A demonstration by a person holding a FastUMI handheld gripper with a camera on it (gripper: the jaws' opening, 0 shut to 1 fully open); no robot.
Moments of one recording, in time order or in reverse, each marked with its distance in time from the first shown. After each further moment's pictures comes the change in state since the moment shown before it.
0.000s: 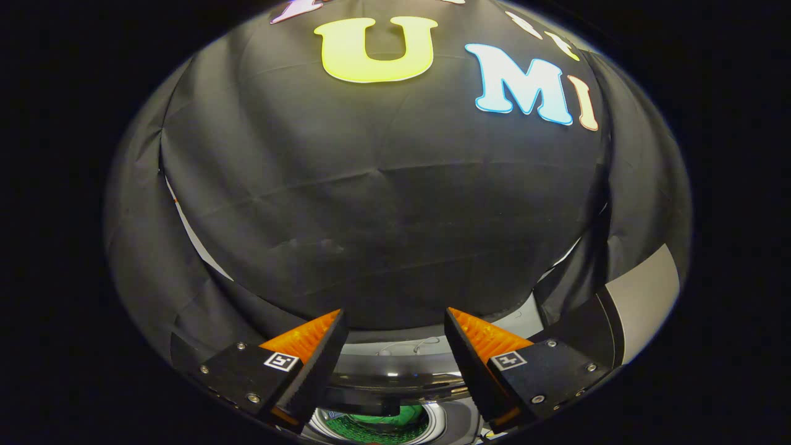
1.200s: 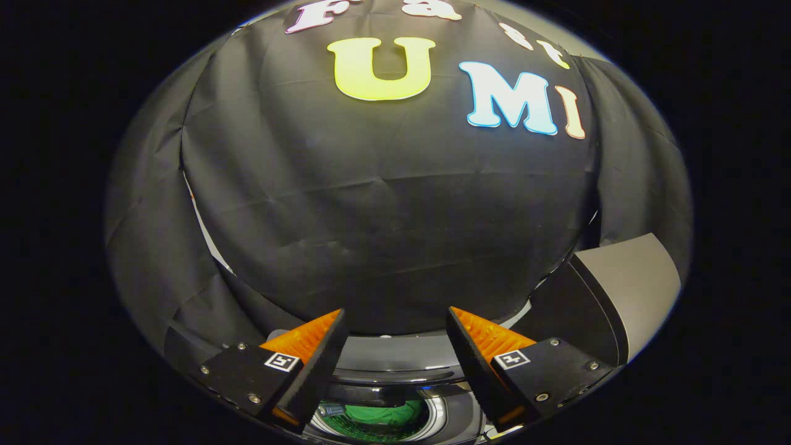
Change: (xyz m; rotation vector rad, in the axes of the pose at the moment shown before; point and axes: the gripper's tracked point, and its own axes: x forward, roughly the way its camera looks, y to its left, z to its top) arm -0.048 0.003 -0.042 -0.014 -0.118 -0.010
